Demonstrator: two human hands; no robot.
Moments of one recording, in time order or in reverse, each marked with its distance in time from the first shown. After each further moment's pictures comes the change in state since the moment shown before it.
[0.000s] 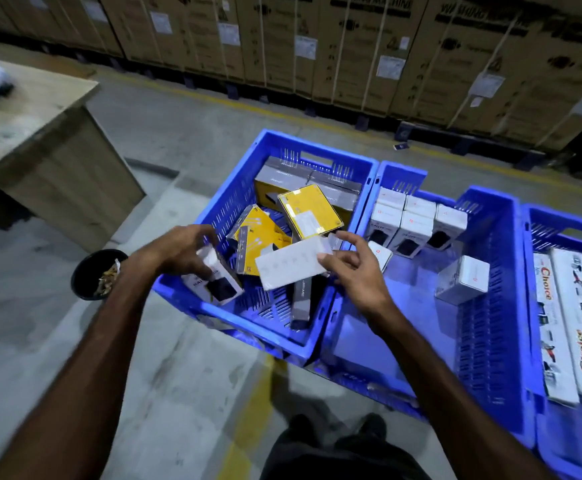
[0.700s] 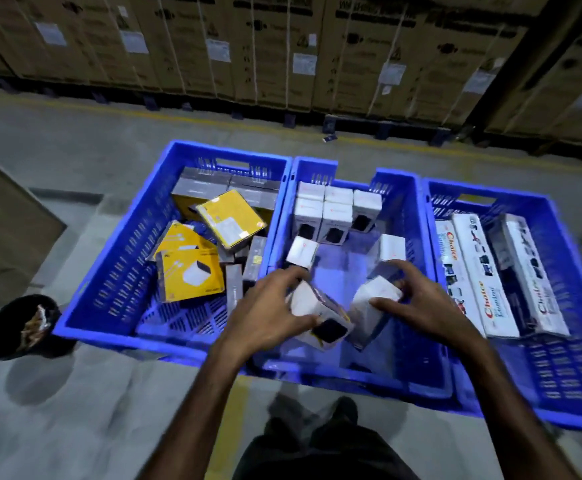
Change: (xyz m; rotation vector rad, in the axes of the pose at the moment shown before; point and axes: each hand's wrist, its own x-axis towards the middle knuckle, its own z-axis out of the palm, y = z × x) left_hand -0.037 0.244 0.118 -0.430 0.061 0.398; right_hand -0.079 0.035 -0.221 -0.768 0.139 0.088
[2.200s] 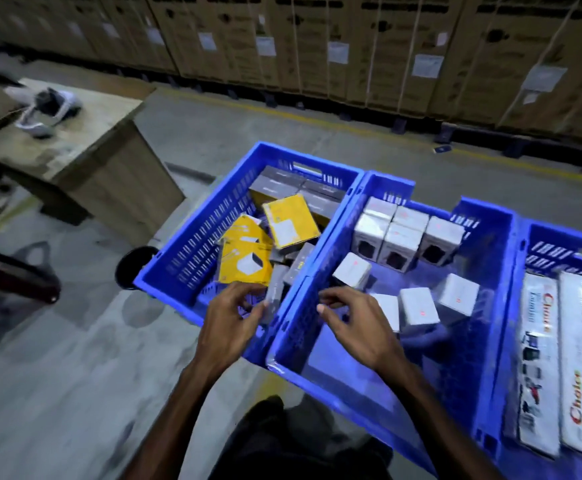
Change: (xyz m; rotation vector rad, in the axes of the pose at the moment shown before) left_hand -0.050 -0.045 -0.001 0.057 0.674 -0.268; right_hand 0.050 -0.075 0.086 0.193 -0.204 -0.481
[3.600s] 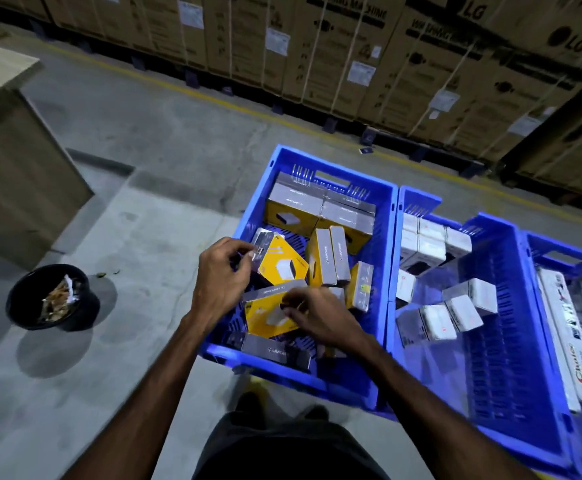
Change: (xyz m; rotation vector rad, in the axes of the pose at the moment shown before) left_hand 0.197 -0.164 -0.089 -0.253 -0.013 0.196; right_hand 0.148 -0.119 0.182 -0.328 -0.179 0.202
